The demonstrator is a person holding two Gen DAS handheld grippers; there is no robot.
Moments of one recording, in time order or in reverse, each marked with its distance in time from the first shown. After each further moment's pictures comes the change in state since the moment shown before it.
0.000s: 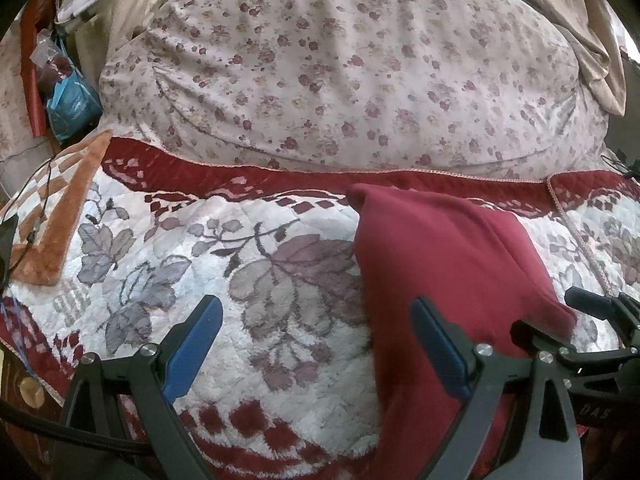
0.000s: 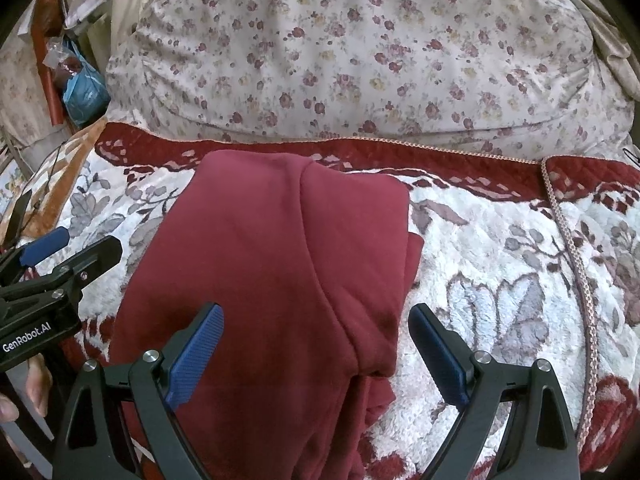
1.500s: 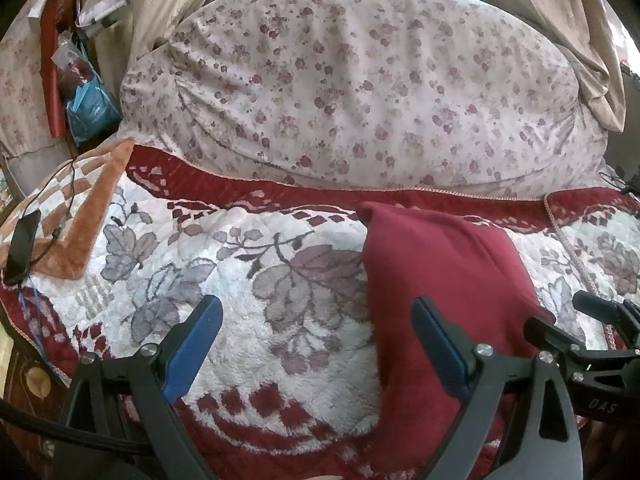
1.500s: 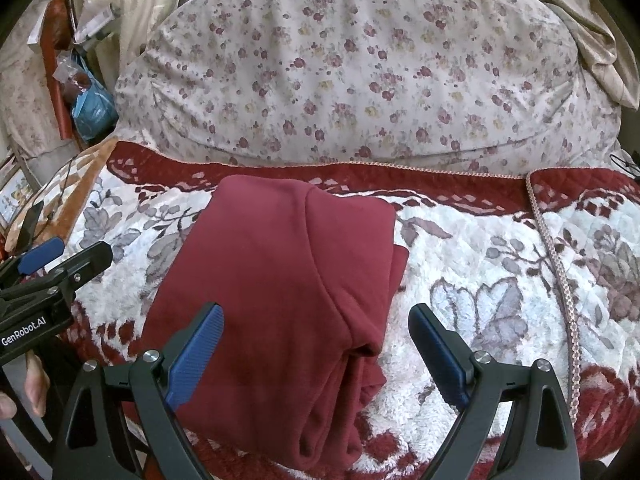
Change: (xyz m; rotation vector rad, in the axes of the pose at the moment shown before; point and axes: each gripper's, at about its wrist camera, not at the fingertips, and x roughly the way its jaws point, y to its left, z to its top) left arm -0.043 0.011 -0.005 -0.035 -0.058 0.022; right arm -0.039 -0.001 -0.006 -0.004 -0.082 0.008
